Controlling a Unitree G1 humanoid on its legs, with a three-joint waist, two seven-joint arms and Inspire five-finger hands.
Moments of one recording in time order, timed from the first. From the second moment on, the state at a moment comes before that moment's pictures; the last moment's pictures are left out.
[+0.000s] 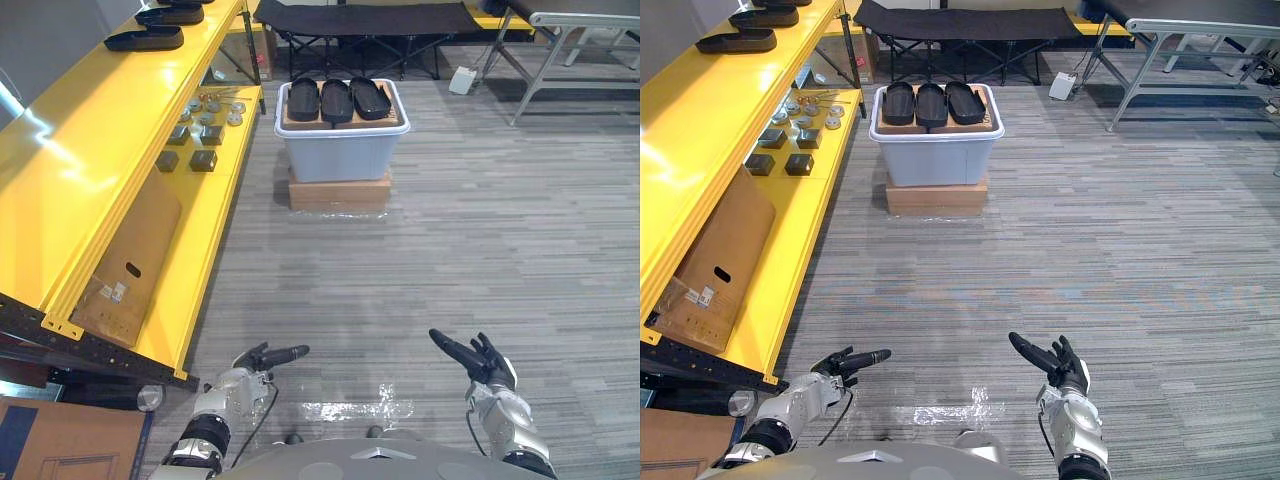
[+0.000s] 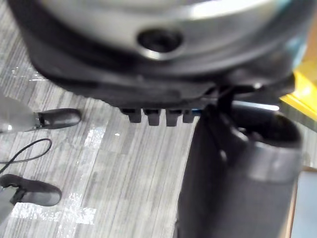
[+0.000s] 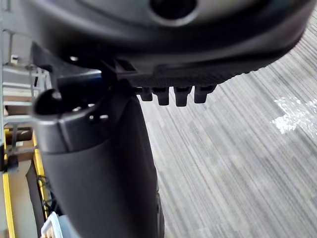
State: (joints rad) left arm -0.06 0.10 -0.01 0.82 -0.35 0.30 0.04; right arm 0.07 -0.13 -0.36 0.74 0.34 0.04 0.02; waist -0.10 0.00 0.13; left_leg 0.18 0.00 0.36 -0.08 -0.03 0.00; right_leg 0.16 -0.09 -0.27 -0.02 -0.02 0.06
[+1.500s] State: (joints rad) left arm 0.02 0.11 0.25 0.93 -0.42 0.22 0.05; right arm 0.31 0.03 -0.54 1.07 0.36 0.05 -0.01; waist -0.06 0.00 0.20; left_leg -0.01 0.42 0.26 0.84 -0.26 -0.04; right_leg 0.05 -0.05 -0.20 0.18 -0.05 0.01
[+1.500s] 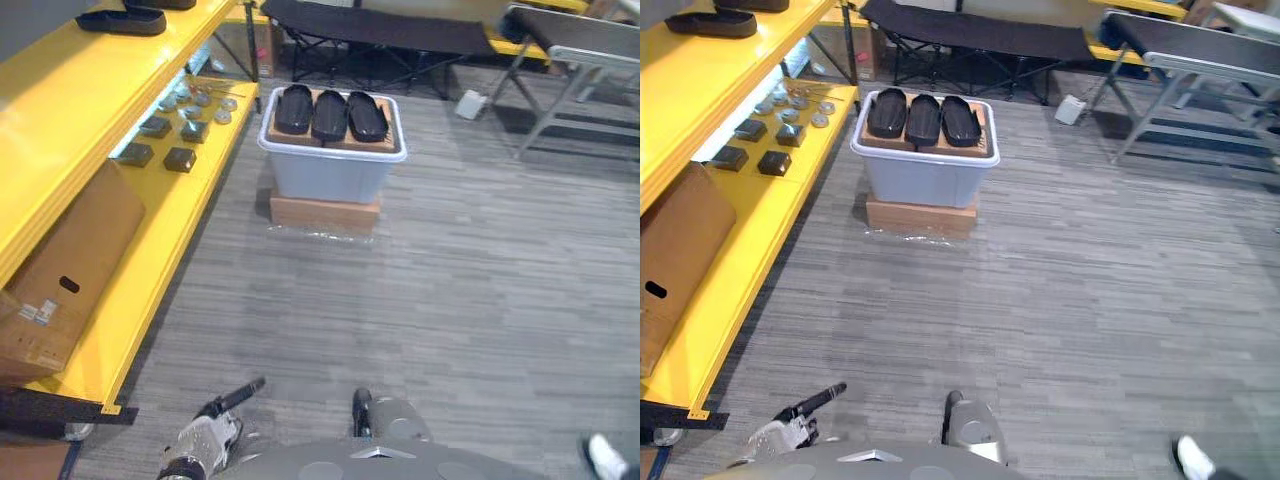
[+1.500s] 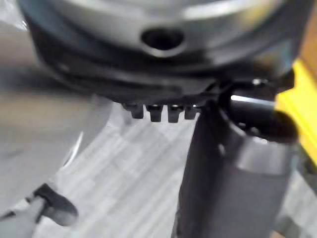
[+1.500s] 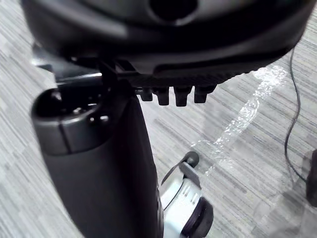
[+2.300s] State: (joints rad) left arm 0.02 0.09 0.19 1.00 -0.39 0.13 0.01; right arm 0.13 -0.04 -0.41 1.03 0.32 -0.01 0.03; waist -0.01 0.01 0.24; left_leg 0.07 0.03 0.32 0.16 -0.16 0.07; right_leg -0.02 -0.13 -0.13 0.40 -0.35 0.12
